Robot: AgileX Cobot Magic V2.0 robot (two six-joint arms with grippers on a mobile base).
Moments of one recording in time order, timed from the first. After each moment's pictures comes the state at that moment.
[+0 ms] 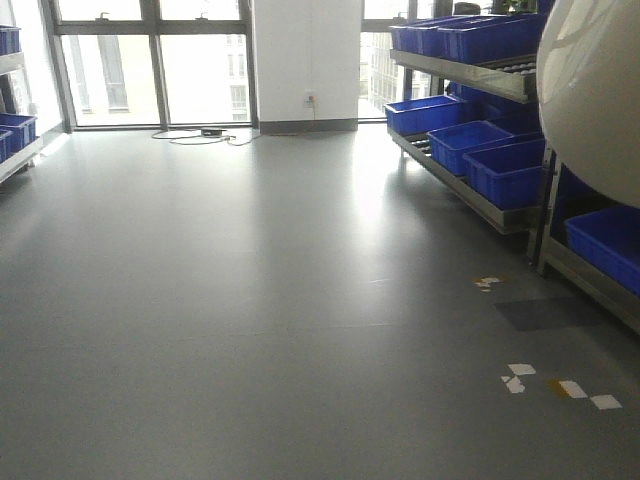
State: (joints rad) left arm -0.15 -0.01 0.01 -0.07 0.01 0.10; right arm 0.20 0.58 -0.60 0.03 0.53 0.12
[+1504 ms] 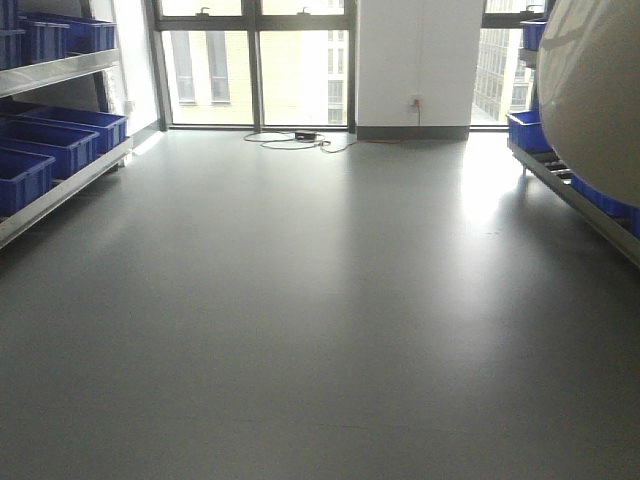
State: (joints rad) left arm -0.15 -0.01 0.01 -0.07 0.01 0.10; right arm 0.20 0.58 -0.60 0.03 0.53 0.12
